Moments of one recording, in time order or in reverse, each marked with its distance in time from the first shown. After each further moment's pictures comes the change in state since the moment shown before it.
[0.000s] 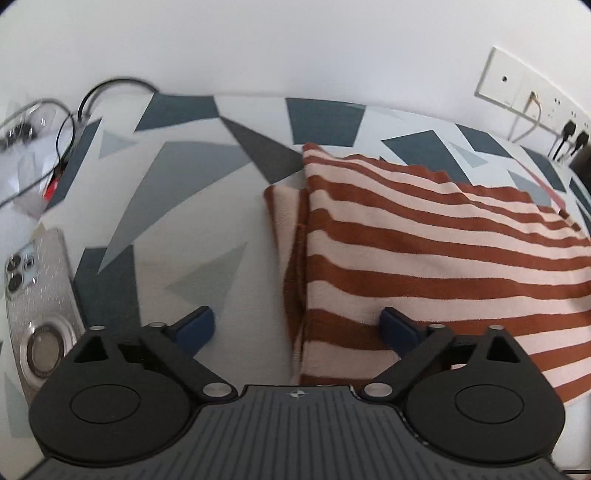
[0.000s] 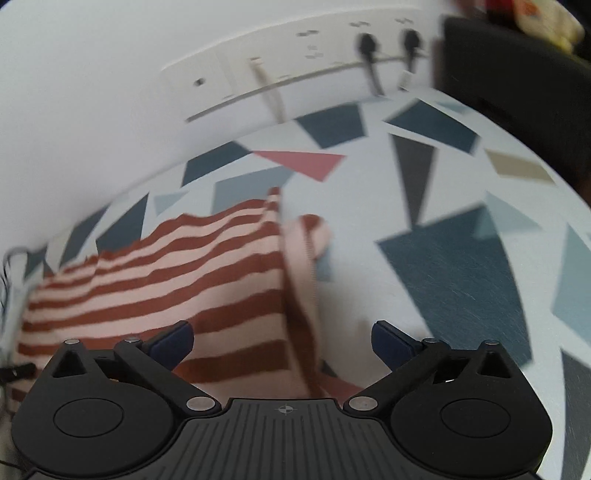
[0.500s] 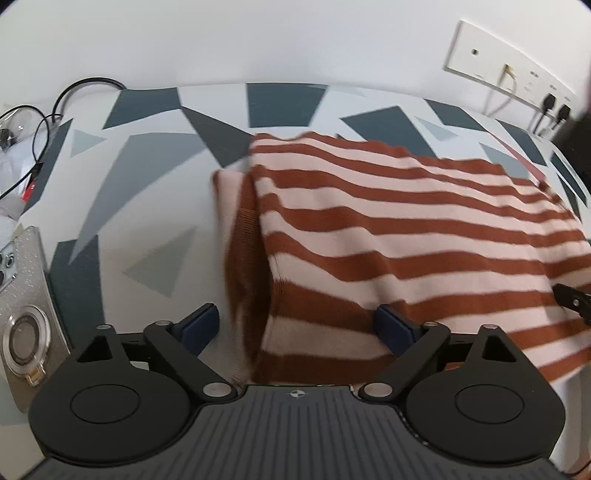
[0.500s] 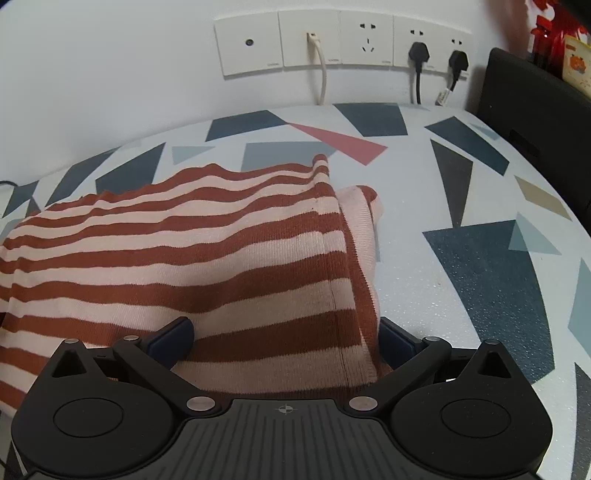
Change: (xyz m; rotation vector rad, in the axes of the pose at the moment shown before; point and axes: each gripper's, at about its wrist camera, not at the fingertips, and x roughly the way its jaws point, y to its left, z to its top) left arm -0.006 -0.029 -0.006 0.034 0.056 -0.035; right arm 0.016 0.039 -0.023 -0.146 -0.016 -0.068
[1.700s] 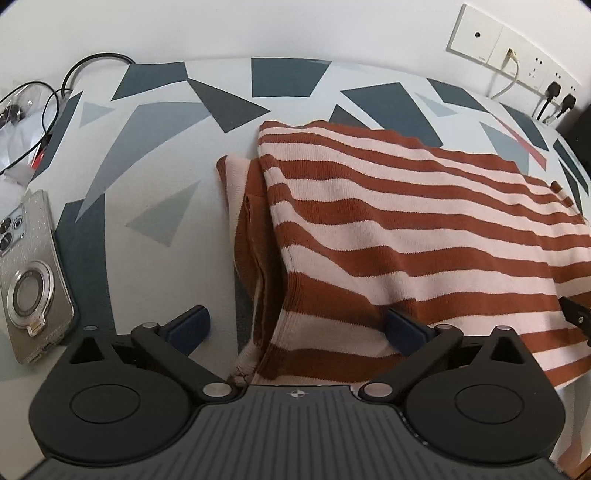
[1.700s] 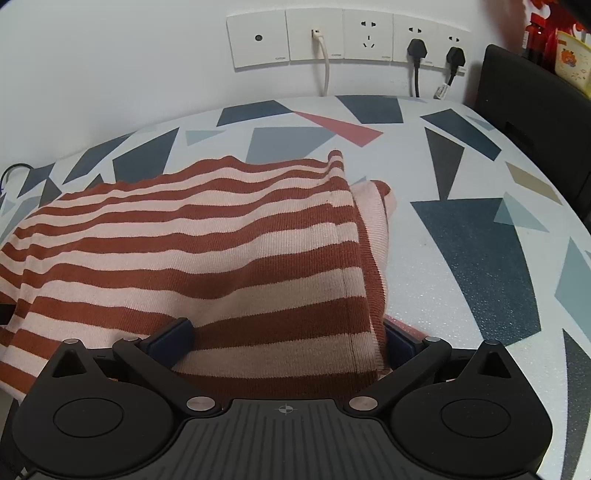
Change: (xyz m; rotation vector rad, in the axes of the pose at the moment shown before) left arm -0.007 -0.006 -0.015 -0.022 0.070 0.030; right arm -0.021 -0.003 -0.026 -0.009 0.008 0.013
